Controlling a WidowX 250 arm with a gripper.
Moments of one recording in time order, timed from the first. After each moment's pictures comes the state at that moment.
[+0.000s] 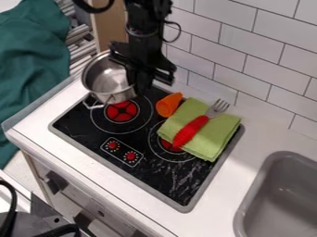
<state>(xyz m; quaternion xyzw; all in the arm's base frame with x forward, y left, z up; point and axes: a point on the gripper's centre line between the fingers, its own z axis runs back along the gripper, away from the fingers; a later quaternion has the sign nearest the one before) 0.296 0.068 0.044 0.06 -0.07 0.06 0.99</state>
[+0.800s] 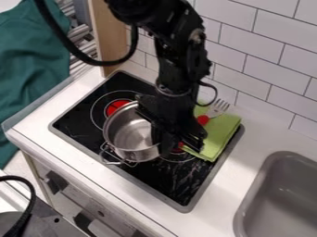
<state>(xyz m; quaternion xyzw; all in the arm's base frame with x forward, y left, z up) 0.238 -0.018 0.021 0.03 -0.02 -0.04 1.00</state>
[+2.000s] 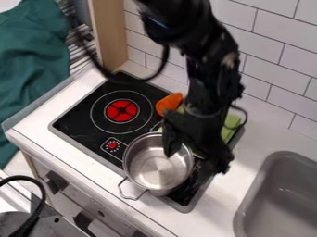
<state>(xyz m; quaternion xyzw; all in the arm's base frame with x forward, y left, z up) 0.237 -0.060 0.029 0.02 -0.05 -0.08 1.00</state>
